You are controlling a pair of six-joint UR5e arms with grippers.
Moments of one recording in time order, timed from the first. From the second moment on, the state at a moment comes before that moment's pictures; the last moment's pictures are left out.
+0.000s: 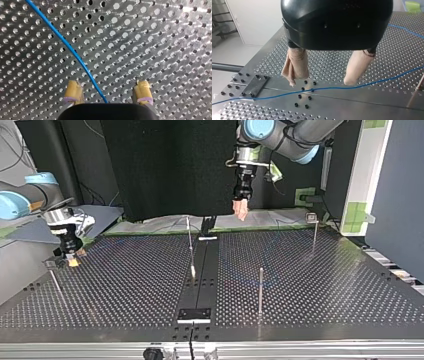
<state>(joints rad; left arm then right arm) -0.48 -1.87 -2.24 -2.06 -1.88 -1.73 1.58 -1.04 1.44 -0.31 1.12 1.41</state>
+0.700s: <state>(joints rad) -0.47 -1.87 -2.24 -2.07 -1.88 -1.73 1.59 -1.08 1.45 -0.22 1.17 1.35</state>
